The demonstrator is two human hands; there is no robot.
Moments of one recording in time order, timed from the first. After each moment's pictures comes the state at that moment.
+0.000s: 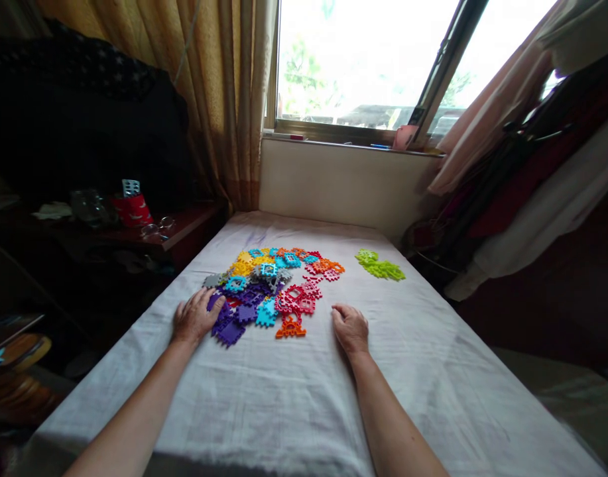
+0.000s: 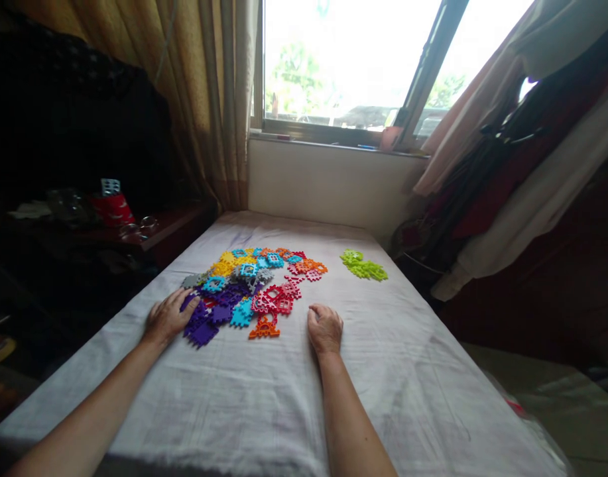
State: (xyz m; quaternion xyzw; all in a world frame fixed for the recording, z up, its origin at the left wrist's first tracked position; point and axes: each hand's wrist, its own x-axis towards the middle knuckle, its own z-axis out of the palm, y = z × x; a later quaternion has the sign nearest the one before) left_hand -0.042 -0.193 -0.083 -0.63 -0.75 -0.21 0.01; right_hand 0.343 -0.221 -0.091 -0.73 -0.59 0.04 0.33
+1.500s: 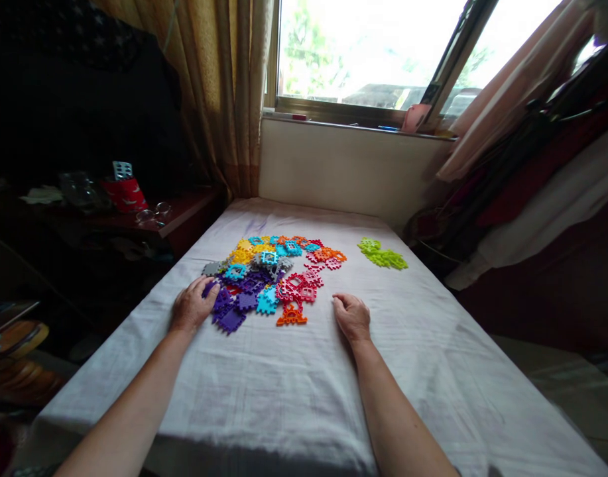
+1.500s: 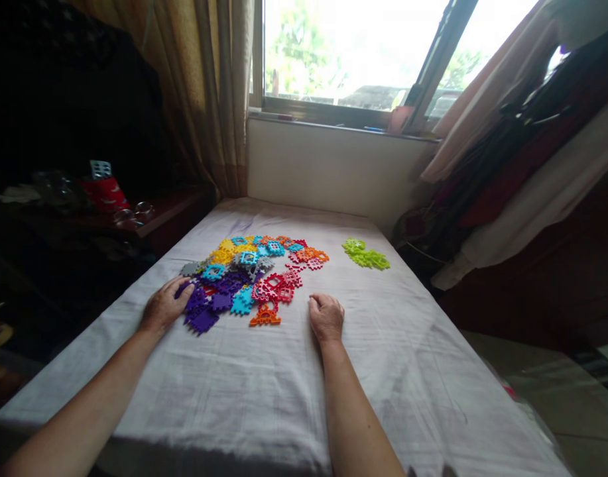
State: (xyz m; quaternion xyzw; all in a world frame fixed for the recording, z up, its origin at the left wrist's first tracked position) left_hand -0.050 -0.191 -0.088 -0.65 -0.71 -0.28 0.01; right_hand 0.345 -0.222 -0.090 -0.73 -0.59 0.06 0.33
